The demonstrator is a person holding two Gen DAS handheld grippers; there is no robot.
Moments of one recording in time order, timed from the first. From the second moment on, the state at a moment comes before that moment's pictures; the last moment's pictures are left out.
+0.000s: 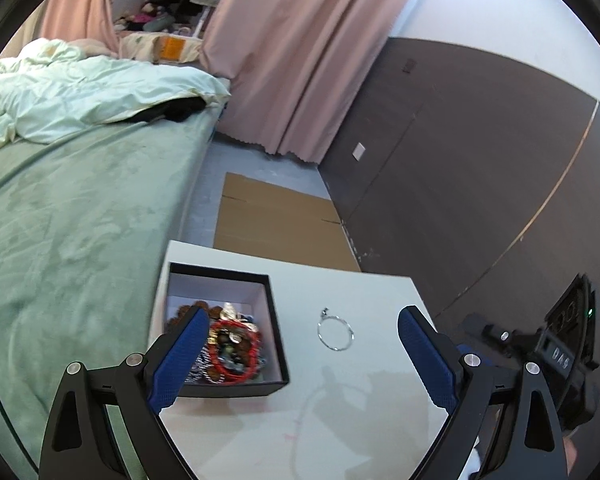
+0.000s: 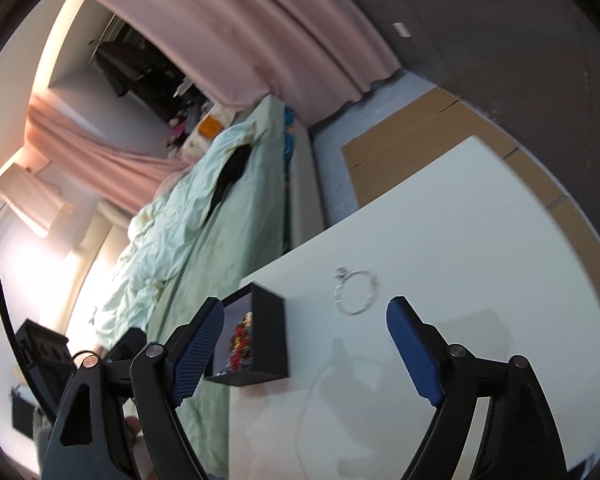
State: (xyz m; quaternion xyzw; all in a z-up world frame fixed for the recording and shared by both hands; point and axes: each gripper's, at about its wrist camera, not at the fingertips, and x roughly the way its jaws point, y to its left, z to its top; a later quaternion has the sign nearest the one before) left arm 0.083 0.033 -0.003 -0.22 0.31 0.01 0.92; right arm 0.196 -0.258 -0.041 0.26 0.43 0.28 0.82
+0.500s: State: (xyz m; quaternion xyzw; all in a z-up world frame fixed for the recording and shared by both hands) left arm 0.125 -0.022 -0.029 -0.16 0.37 -0.04 0.91; right arm 0.227 -0.311 -0.078 0.29 0.50 0.19 0.80
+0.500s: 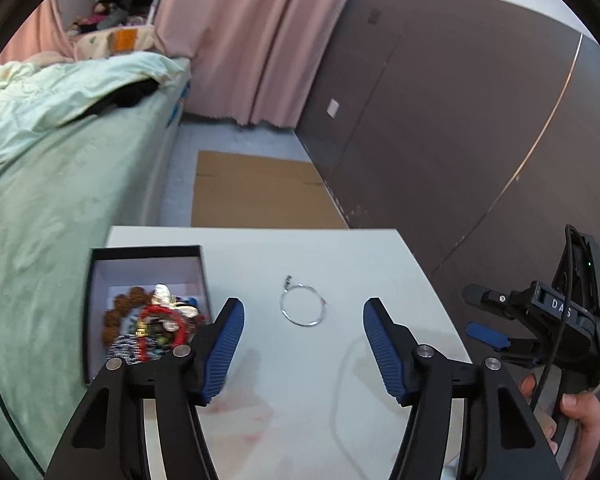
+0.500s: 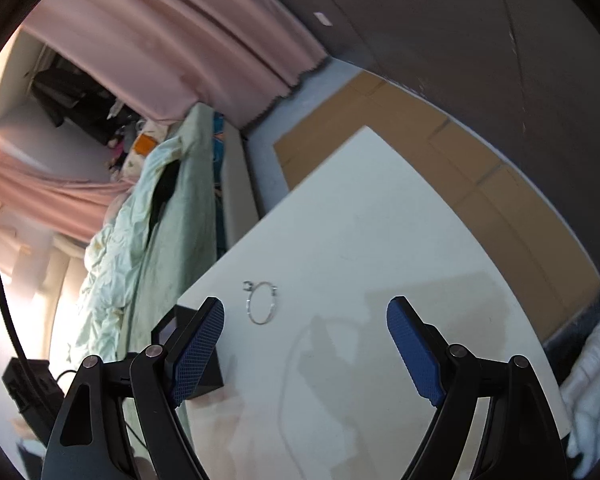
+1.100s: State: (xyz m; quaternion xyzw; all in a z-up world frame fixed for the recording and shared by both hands) left arm 0.199 -0.079 -0.091 -0.07 0.46 -0.05 0.88; right arm 0.268 -0.339 -0.082 0.32 0.49 0.16 0.79
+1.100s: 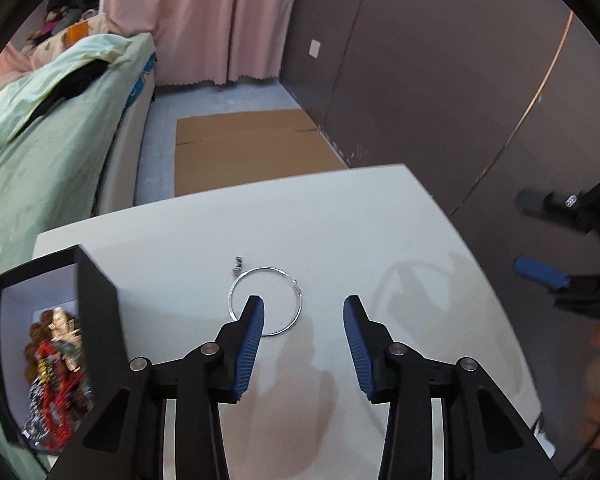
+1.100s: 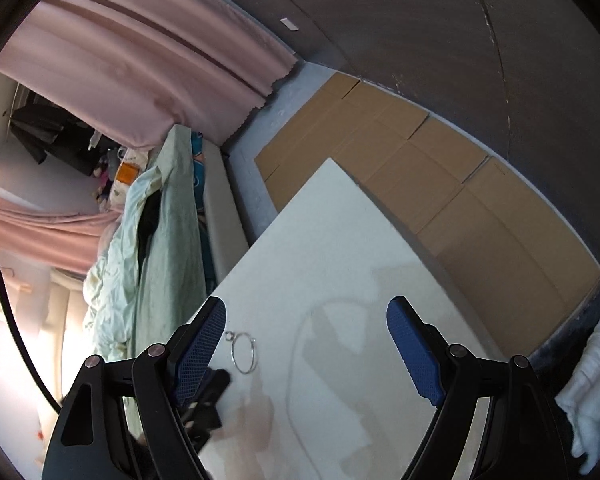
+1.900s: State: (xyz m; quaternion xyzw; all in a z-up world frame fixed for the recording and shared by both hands) left arm 0.197 -0.079 -0.097 -0.07 0.46 -0.04 0.88; right arm 0.261 -0.339 -0.088 0.31 0.51 0.16 0.79
